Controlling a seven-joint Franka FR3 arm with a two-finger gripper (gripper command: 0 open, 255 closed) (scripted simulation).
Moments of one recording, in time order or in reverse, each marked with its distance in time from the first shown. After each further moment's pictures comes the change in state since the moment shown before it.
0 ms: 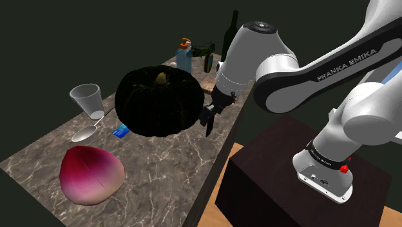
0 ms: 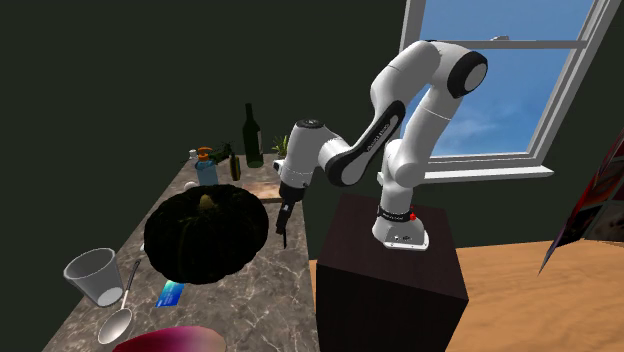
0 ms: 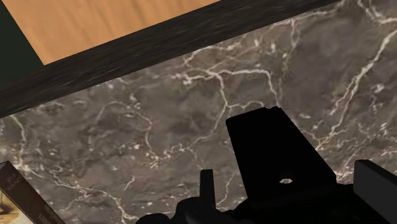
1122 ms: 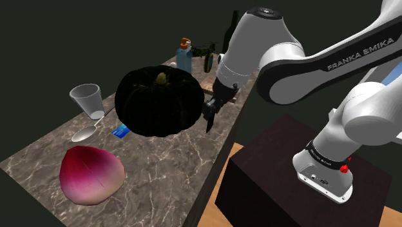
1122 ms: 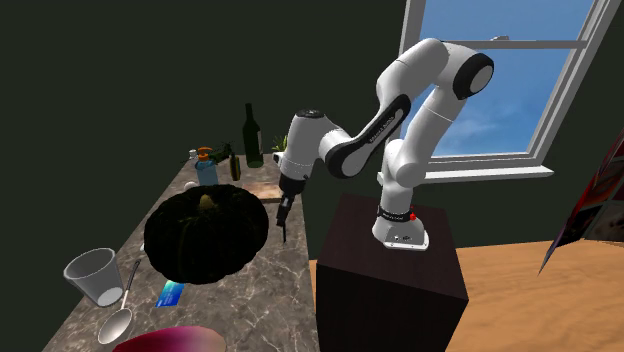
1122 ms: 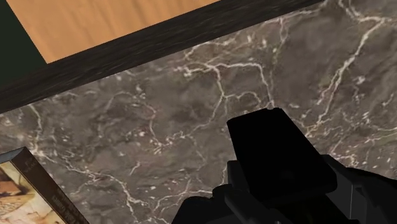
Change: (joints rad) arm 0.022 -0.059 -0.030 0.026 0.023 -0.083 -0.024
